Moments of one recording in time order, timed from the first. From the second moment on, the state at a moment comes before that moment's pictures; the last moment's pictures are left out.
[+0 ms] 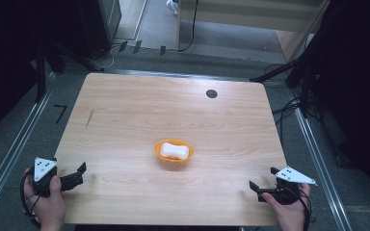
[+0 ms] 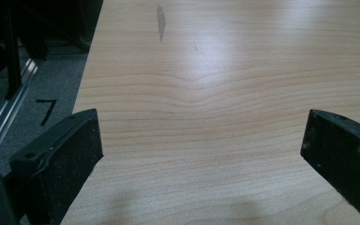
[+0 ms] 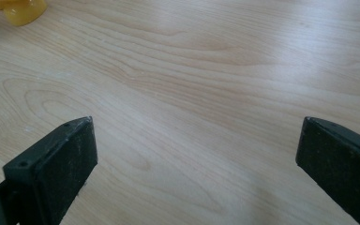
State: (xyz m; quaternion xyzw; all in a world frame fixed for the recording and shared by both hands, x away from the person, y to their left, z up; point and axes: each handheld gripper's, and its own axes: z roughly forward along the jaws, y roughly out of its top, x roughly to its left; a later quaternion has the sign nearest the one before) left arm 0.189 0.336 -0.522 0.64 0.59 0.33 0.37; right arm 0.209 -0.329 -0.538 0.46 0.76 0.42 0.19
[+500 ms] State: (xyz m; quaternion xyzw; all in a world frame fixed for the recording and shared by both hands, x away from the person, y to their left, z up) left arm 0.189 0.337 -0.522 0.64 0.59 0.32 0.37; right arm 0.196 -0.359 -0.548 0.51 0.71 0.44 0.23
